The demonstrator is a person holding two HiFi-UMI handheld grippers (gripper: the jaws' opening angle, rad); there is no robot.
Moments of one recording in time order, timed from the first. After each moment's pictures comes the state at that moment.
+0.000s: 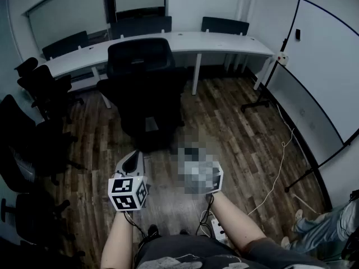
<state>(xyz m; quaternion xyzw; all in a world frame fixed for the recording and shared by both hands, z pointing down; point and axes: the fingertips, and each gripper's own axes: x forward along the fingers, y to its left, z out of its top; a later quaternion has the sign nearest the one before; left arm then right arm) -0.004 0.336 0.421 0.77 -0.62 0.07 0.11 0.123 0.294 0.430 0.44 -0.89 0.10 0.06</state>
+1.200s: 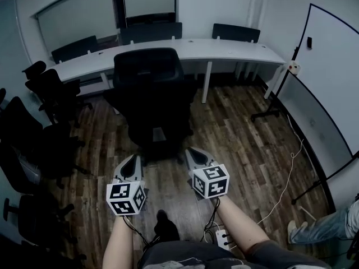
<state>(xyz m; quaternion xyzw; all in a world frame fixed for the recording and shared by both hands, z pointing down) -0.031 0.294 0.415 0.75 -0.65 0.04 0.09 0.131 0.236 0.447 0.43 -0.89 0.11 0.07</state>
